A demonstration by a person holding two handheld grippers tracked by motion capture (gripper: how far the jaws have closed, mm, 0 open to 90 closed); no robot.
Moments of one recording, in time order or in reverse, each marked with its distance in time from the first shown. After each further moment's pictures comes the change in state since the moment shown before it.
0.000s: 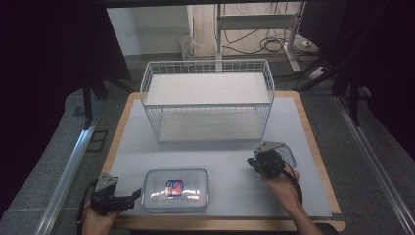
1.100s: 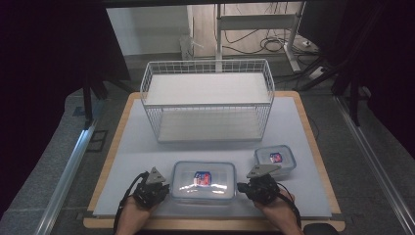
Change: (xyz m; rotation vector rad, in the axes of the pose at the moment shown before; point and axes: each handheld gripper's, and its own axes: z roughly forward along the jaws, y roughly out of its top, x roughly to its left) left arm -0.089 0.048 0.056 0.157 -0.214 0.243; right arm 0.059 -0.028 -0.020 -0.003 0.215 -0.019
